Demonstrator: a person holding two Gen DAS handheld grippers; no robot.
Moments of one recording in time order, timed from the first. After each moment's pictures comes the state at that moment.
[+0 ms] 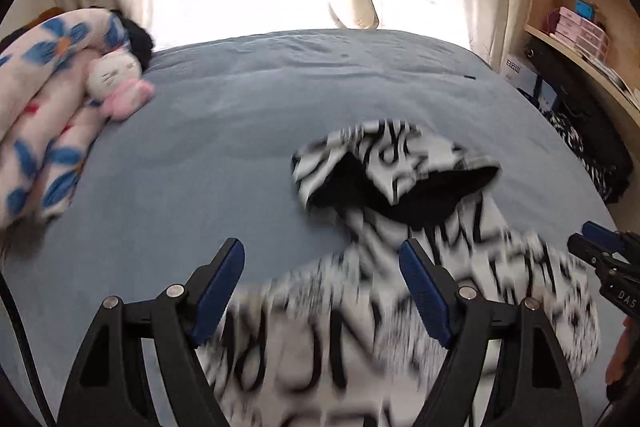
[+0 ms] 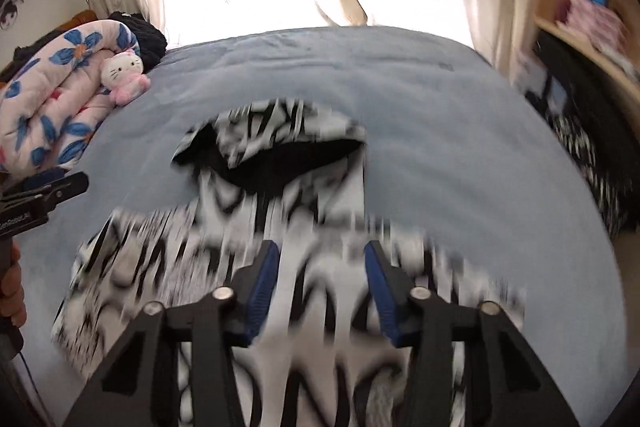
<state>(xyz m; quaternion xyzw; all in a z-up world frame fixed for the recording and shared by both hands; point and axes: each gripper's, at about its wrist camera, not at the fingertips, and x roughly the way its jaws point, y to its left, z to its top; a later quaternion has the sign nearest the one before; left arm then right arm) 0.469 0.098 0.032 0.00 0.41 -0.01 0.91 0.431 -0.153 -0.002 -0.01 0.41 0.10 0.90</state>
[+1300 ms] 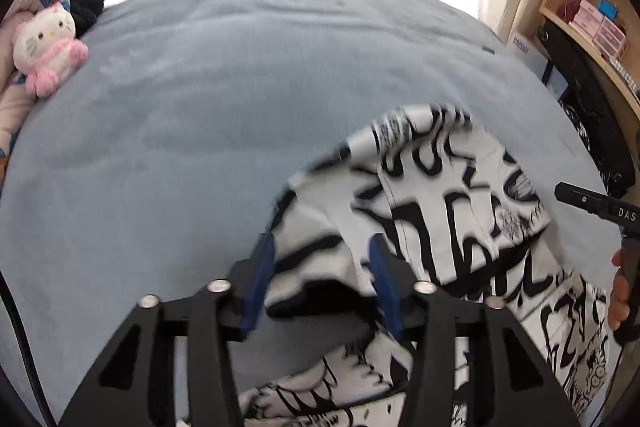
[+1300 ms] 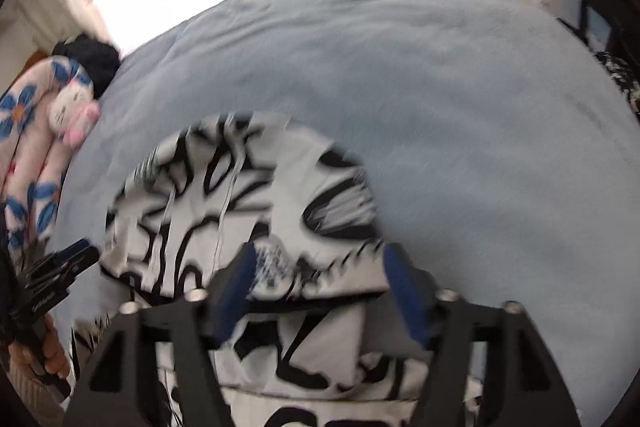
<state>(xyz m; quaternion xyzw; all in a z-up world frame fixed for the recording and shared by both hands) 0.583 0.127 -0.065 -0.03 0.48 -0.05 0.88 0.608 -0.203 -0.087 0.09 0.50 0.09 0.86</state>
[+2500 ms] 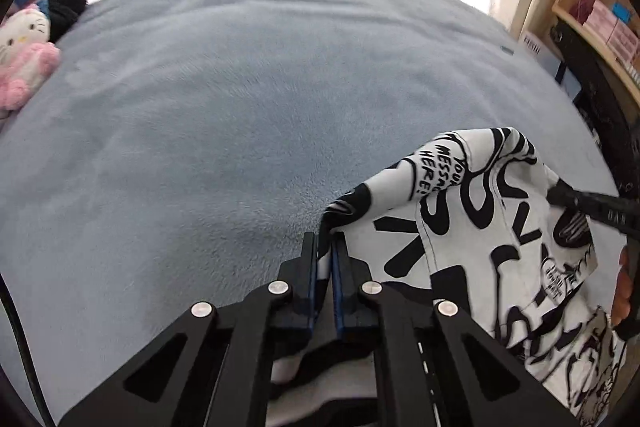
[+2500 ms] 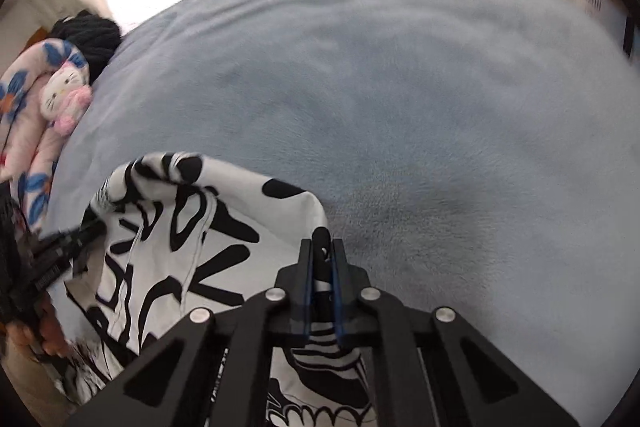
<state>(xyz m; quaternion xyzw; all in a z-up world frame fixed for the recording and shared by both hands) 0.647 0.131 -0.094 -0.04 0.48 -0.05 0.88 0.671 -0.175 -0.120 0.04 0.51 0.15 0.85</state>
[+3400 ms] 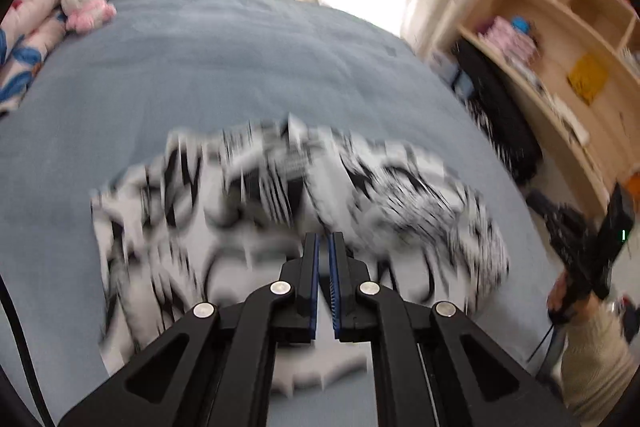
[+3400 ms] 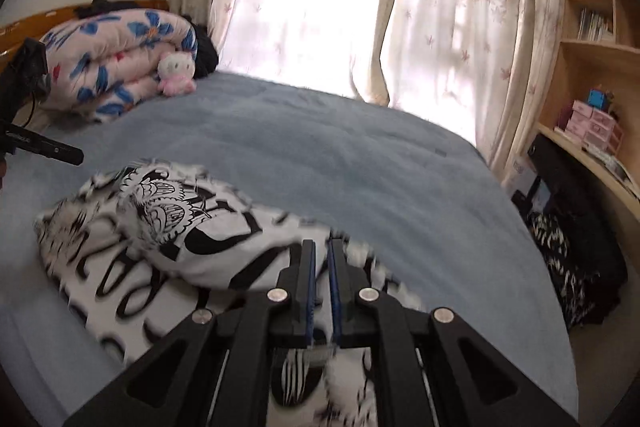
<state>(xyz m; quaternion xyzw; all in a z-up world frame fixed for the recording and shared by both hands) 0.248 0.123 0.001 -0.12 0.45 -0.15 0.87 0.251 -0.222 -0.020 -0.13 0.29 0.15 0.94</state>
